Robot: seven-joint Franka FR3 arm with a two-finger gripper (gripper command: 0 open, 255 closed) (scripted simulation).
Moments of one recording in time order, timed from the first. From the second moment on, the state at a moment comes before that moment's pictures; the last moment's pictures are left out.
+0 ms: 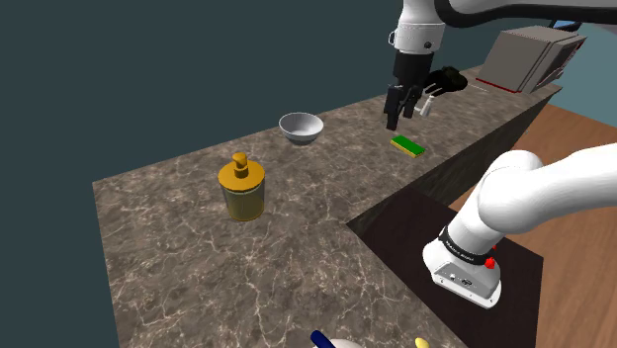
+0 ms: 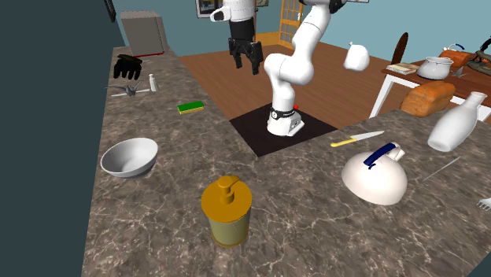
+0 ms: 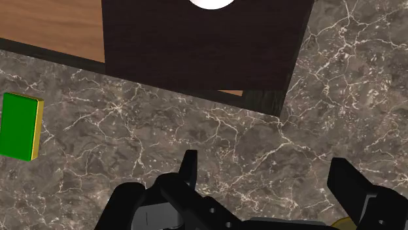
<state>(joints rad) 0.01 -0.76 0.07 -2.41 0.08 1.51 0.08</state>
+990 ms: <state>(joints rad) 0.05 -0.31 0.25 -2.16 0.13 1.74 0.27</state>
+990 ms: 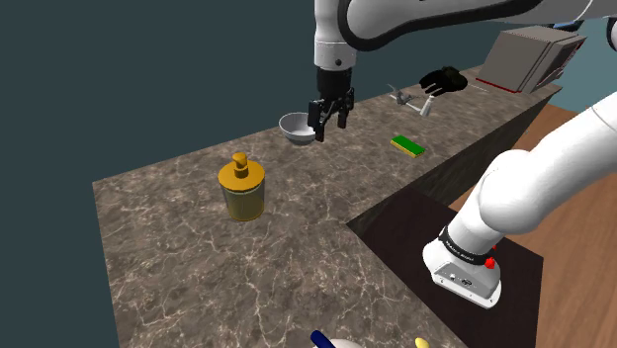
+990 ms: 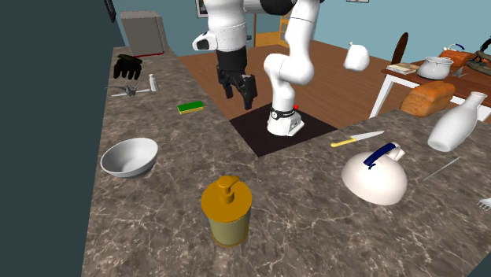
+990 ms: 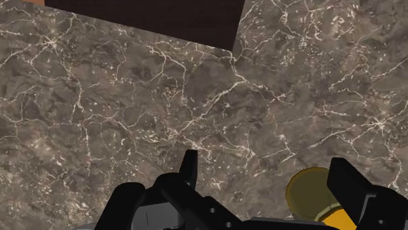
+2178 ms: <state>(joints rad) 0.19 0.41 0.36 -1.46 -0.10 1.75 0.56</state>
